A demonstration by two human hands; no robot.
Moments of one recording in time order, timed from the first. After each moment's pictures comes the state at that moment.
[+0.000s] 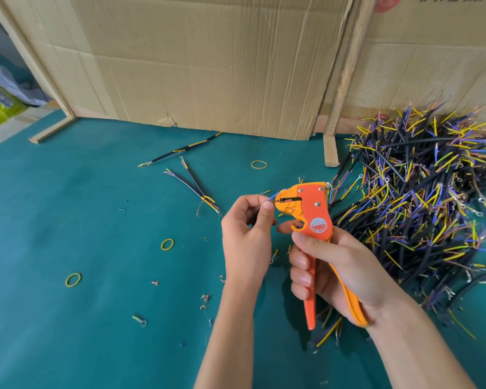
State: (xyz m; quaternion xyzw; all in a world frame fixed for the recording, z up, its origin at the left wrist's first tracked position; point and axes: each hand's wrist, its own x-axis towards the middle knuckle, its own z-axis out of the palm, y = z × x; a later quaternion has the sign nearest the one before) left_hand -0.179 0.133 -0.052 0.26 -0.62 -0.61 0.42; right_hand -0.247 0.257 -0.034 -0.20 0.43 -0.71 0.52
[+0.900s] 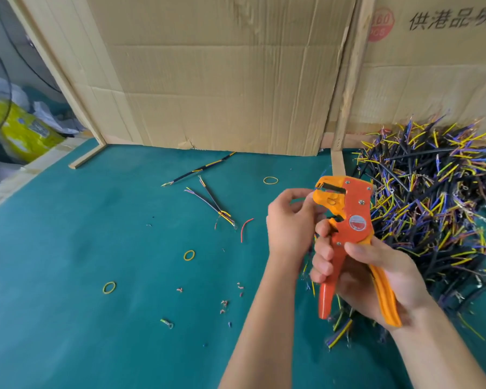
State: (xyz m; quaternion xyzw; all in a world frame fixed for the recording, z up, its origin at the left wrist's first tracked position) left_hand -0.220 0.149 -0.015 0.29 -0.65 -0.64 0.30; right_hand -0.260 0.278 -0.029 -0.28 0.20 -0.75 0.57
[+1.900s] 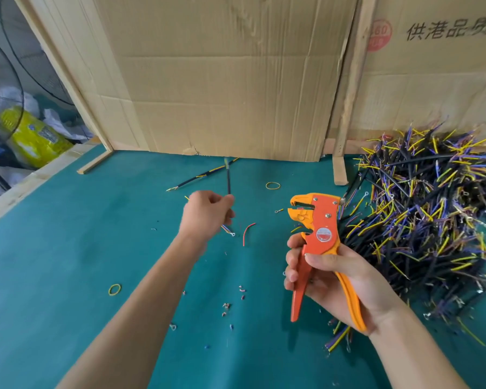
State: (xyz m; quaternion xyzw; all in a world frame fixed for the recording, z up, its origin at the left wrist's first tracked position) left_hand -0.150 0.033 0.006 0.42 -0.74 -0.45 0.25; right_hand -0.245 0.259 -0.038 -0.25 0.32 -0.73 0.55
